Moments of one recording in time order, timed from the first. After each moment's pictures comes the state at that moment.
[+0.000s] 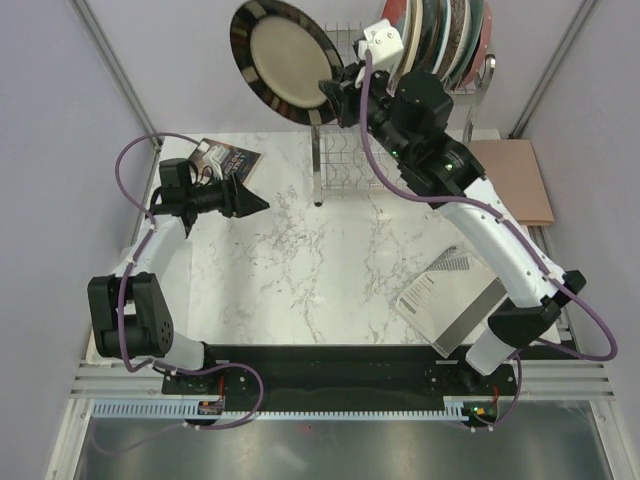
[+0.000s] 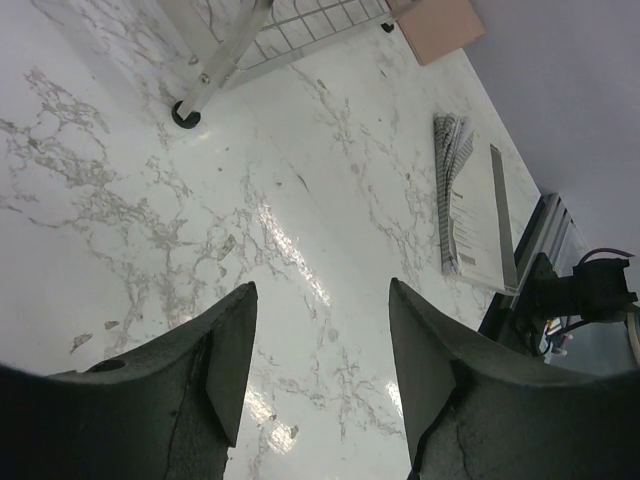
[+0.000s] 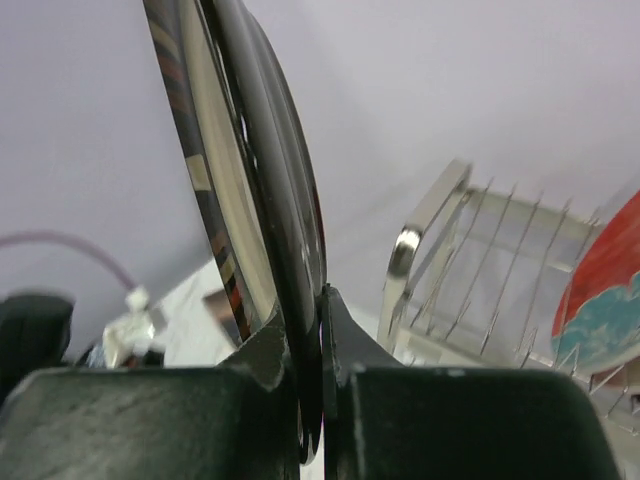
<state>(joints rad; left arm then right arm) 0.07 1.47 1.03 -0.15 0.99 -0.14 0.70 1.63 2.07 -0.33 0.05 -0.01</state>
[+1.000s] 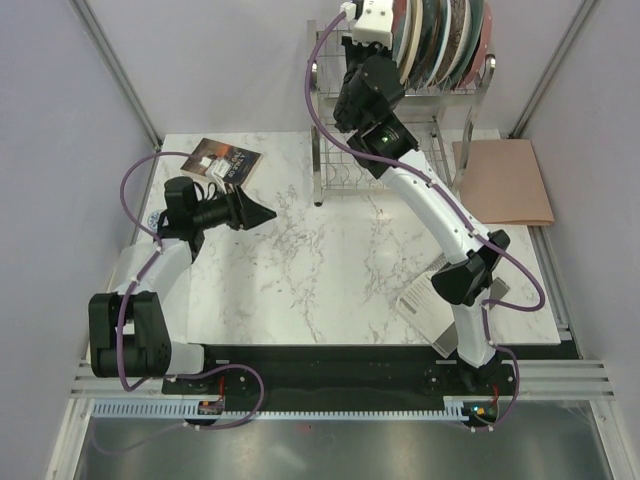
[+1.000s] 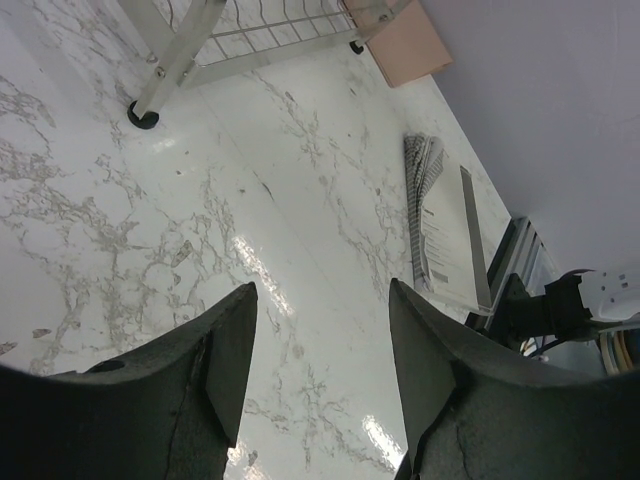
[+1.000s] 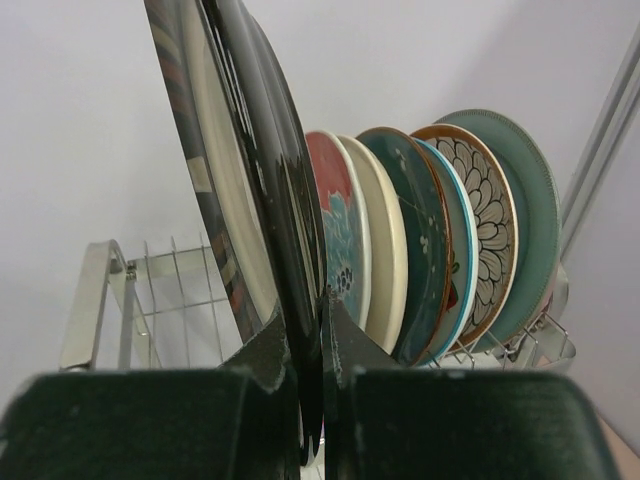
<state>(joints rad) 0.02 1.36 0.81 0.16 0.97 -0.36 0.73 2.05 2.44 0.18 0.97 -0.45</state>
